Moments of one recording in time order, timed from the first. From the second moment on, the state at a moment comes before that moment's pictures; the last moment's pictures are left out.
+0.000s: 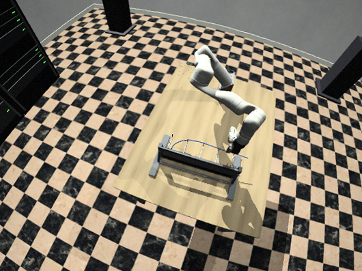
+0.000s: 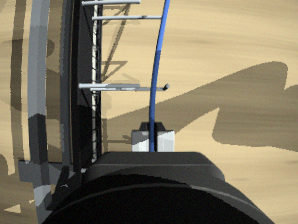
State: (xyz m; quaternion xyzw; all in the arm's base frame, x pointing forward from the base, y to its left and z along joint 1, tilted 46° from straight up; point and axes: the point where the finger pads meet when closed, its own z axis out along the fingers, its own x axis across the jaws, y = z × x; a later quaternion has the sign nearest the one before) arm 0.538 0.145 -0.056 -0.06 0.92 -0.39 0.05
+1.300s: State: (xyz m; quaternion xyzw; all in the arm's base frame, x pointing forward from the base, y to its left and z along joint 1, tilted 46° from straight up) arm 0.545 0.112 -0.087 -0.06 0.92 -0.39 0.05
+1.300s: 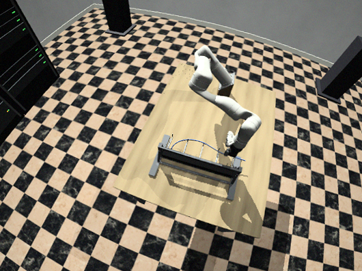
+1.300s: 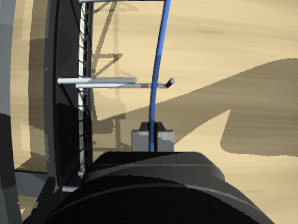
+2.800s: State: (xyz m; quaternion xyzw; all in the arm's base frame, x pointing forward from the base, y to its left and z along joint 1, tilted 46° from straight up) arm 0.580 0.117 -0.084 -0.06 0.92 -0.39 0.05
